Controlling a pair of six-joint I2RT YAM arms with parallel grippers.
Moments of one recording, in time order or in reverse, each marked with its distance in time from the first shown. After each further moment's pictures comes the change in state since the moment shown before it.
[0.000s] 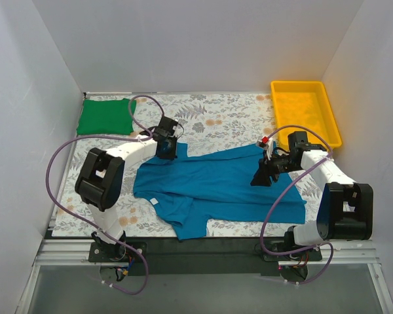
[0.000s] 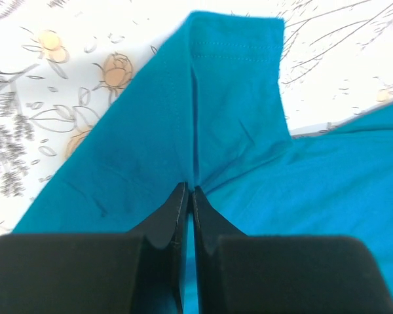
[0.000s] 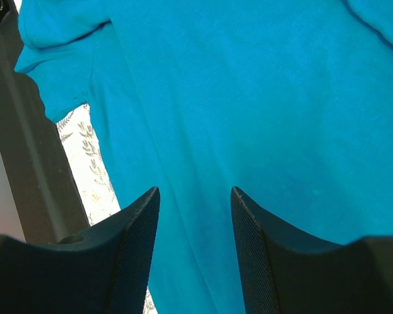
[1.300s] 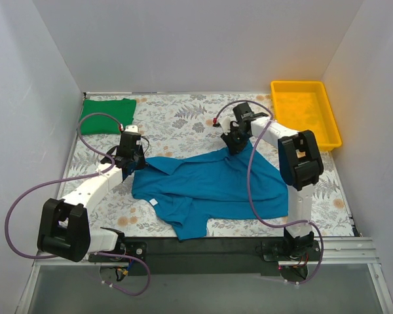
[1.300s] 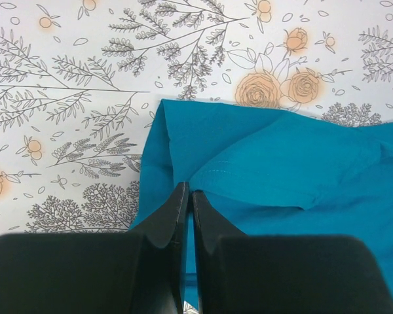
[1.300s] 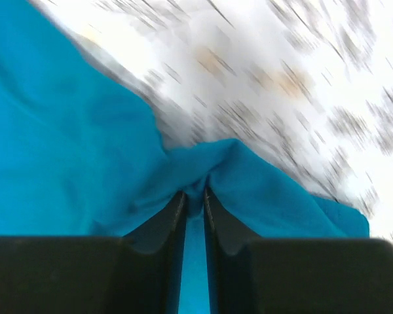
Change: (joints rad) left arm 0.193 -0.535 -0.412 0.081 -0.103 -0.047; right arm 0.335 0.636 0.618 0.177 0.662 0.261
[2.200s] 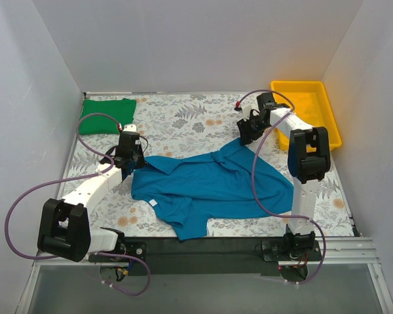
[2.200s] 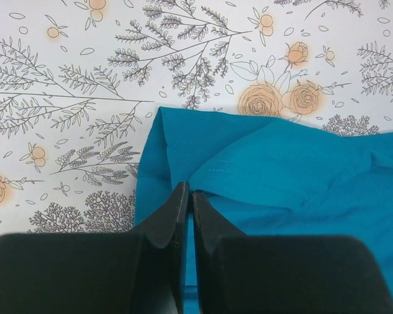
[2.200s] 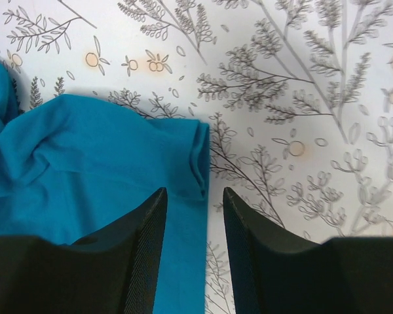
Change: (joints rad) left arm 0.014 -0.003 -0.013 0.036 -0.008 -0.002; right arm -0.166 0.063 0.149 -0.044 -0.151 0.064
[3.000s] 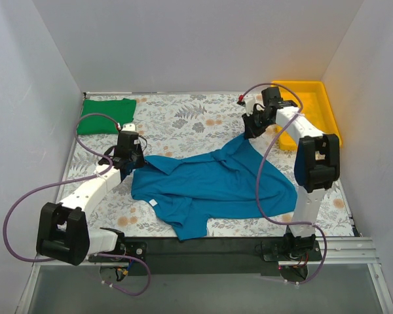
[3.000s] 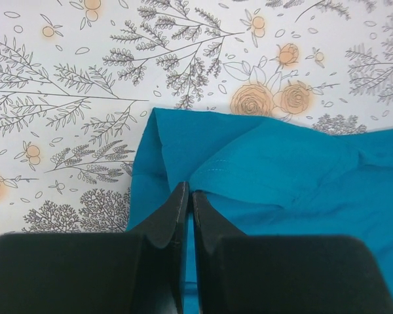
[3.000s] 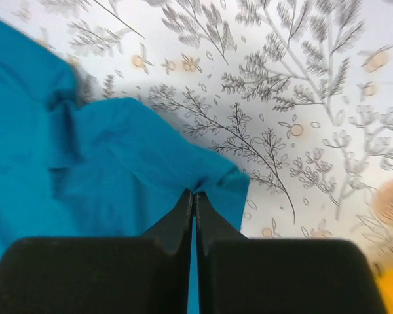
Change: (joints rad) left arm 0.001 -0.011 0.002 -0.005 0.014 -0.015; right arm -0.001 -0.078 -0.020 -0.034 -0.028 0.012
